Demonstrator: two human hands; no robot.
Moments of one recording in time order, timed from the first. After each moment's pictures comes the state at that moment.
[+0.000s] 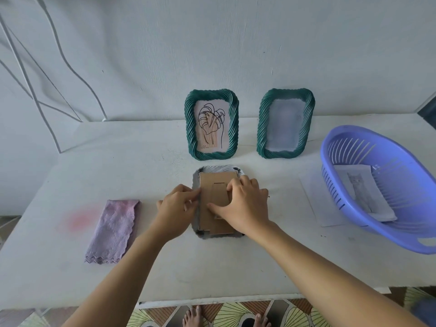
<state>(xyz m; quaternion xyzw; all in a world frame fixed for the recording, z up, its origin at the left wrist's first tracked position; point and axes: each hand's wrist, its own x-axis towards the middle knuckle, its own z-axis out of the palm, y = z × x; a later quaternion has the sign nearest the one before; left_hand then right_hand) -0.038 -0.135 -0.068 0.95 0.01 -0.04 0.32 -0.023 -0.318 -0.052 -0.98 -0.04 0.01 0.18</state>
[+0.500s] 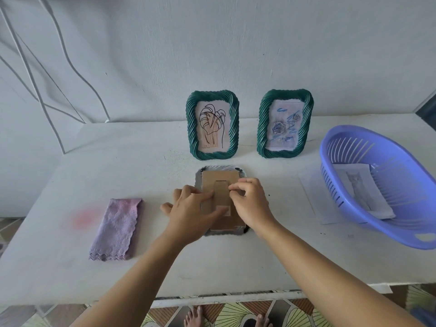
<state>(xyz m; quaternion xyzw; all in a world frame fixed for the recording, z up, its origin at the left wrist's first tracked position) -0.059 -0.173 -0.042 0.97 0.06 -0.06 0.25 -0.022 -0.327 -0.056 -0.88 0.06 0.06 0.46</state>
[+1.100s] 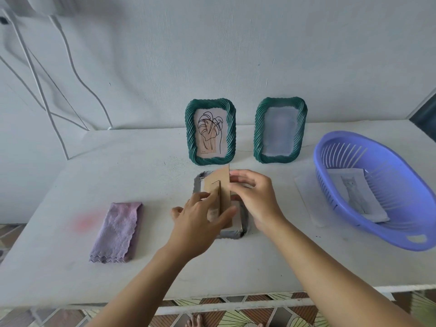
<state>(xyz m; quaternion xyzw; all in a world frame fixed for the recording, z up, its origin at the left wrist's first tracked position) -0.080 -0.191 -0.019 0.95 0.01 -0.05 0.30 -0.026 -0.338 -0.017 -0.69 0.05 0.02 0.72</state>
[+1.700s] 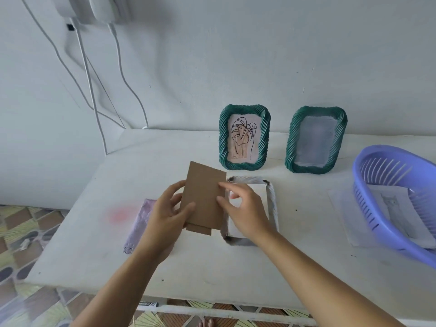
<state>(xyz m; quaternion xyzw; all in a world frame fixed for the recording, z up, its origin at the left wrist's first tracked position) -0.095 -0.094 -0.014 0.68 0.14 0.02 0.72 -0.028 -0.270 -0.045 -0.85 -0.12 0.02 0.51</state>
